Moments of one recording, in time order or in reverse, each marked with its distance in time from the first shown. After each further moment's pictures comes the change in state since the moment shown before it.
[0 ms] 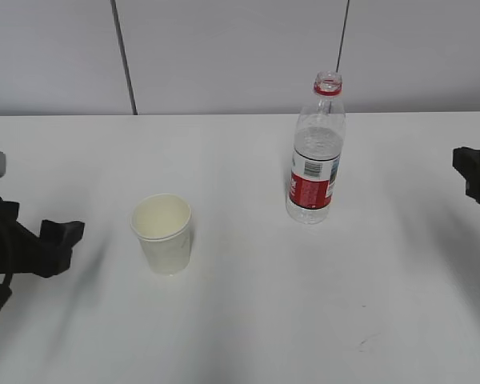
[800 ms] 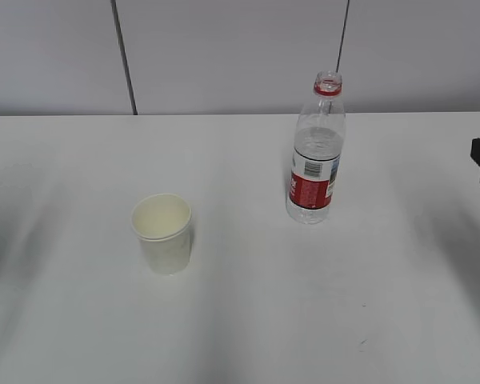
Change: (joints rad) left arm 0.265 -0.288 0.000 -0.010 0.062 0.000; right arm 0.000 -0.046 0.000 0.195 0.024 -0.123
